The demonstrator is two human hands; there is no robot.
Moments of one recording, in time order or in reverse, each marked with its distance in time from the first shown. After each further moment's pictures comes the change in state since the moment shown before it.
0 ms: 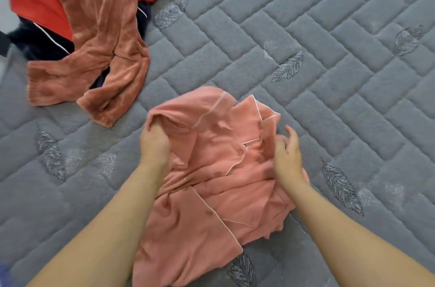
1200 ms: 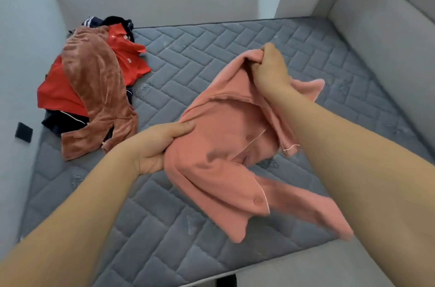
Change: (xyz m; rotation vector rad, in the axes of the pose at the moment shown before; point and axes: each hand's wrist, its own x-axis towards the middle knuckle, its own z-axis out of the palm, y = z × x) left_hand -0.300 0.262 -0.077 0.230 -1.118 -0.453; right_hand -0.191 -0.314 -0.257 -0.301 0.405 -0.444
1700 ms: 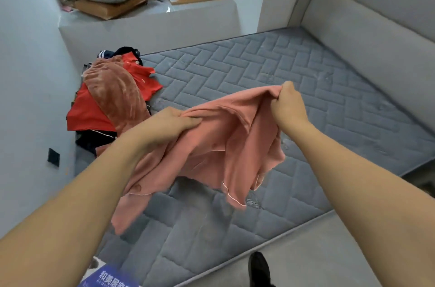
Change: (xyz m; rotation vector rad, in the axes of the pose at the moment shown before) left_hand -0.146 0.004 -0.069 0.966 0.223 0.323; right_hand -0.210 -0.060 -0.007 -0.063 0.110 0.201
